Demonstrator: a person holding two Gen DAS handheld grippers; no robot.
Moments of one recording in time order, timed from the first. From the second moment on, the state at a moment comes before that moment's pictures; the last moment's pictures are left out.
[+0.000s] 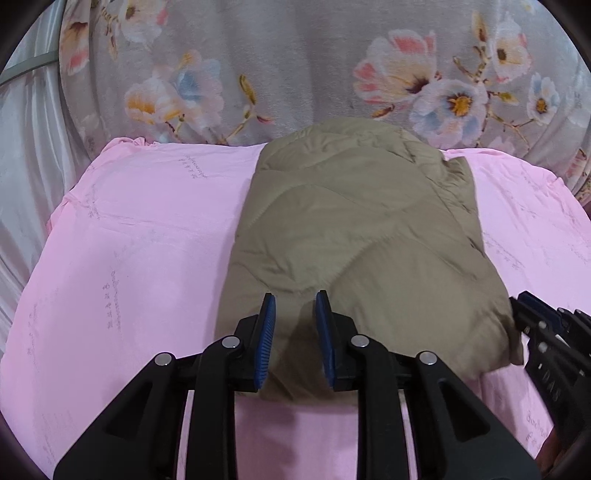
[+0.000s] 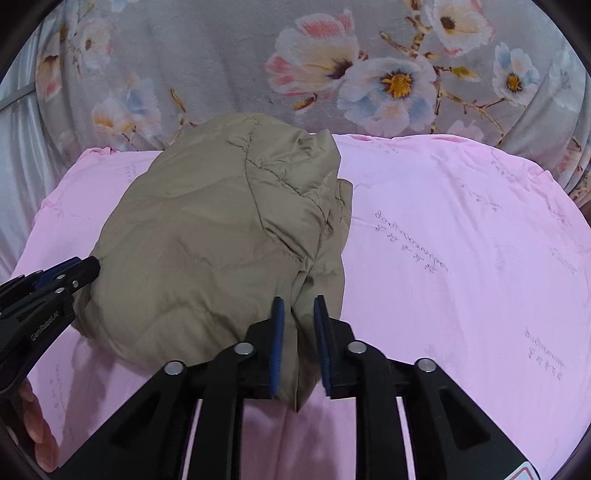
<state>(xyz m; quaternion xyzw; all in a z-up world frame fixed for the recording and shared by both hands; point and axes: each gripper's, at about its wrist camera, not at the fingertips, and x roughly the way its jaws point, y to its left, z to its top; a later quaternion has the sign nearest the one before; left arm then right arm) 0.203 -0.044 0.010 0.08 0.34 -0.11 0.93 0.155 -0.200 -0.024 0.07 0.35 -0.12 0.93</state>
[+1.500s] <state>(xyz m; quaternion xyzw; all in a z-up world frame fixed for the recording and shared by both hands) 0.108 -0.050 -0.048 0.11 0.33 -0.04 0.94 0.068 -0.182 -0.073 0.06 0.36 -0.14 0.92</state>
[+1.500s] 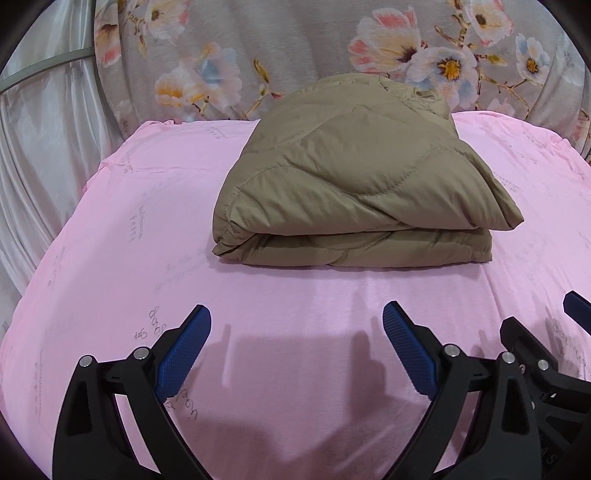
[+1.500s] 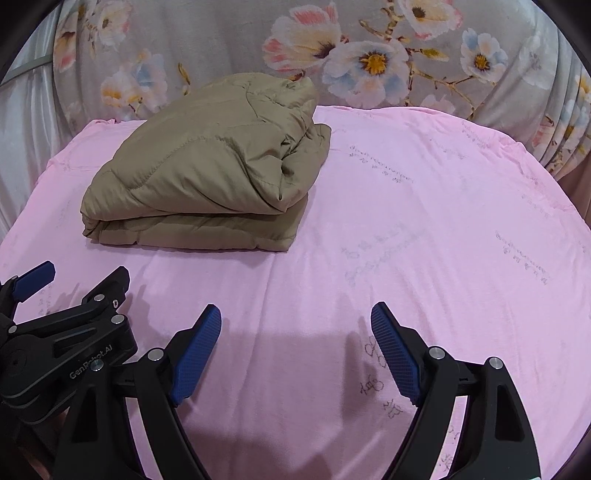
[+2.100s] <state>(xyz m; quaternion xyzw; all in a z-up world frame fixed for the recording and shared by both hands) 0.108 -0.049 -0.049 0.11 0.33 -0.03 0.94 0.069 -0.179 -0.073 0.05 0.36 -0.15 0.92</state>
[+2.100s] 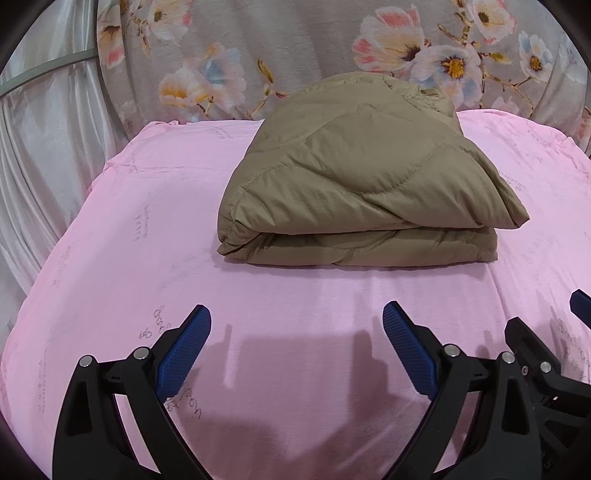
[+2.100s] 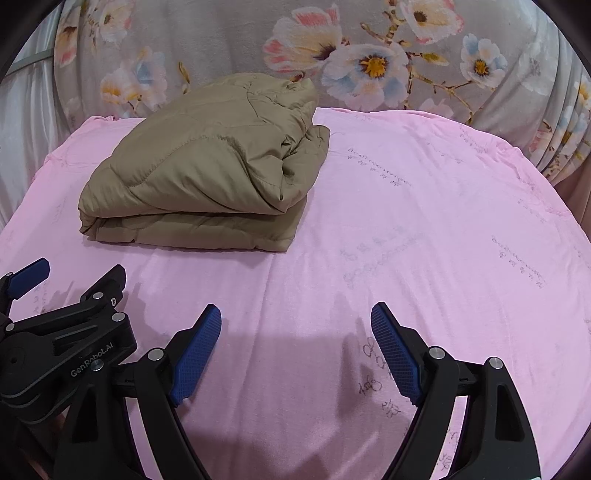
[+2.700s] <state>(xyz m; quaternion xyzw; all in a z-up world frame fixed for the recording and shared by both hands) 0.106 -0.050 -0.048 0.12 0.33 -0.03 0.94 0.067 -0.179 -0.071 0.05 0.36 -0.15 0.92</state>
